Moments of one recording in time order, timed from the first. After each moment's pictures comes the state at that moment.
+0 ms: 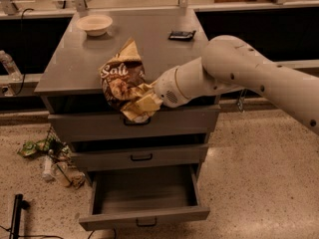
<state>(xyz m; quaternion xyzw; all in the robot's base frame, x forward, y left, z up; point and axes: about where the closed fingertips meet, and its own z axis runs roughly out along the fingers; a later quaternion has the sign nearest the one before) 0.569 0.044 0.834 -0.51 0.73 0.26 0.37</state>
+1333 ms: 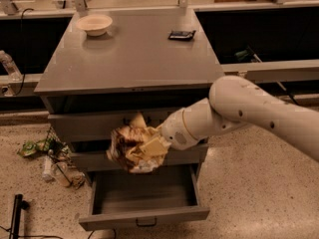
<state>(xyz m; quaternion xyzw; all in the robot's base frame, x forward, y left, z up) 0.477 0.033 0.762 -0.50 0.76 0.33 0.27</state>
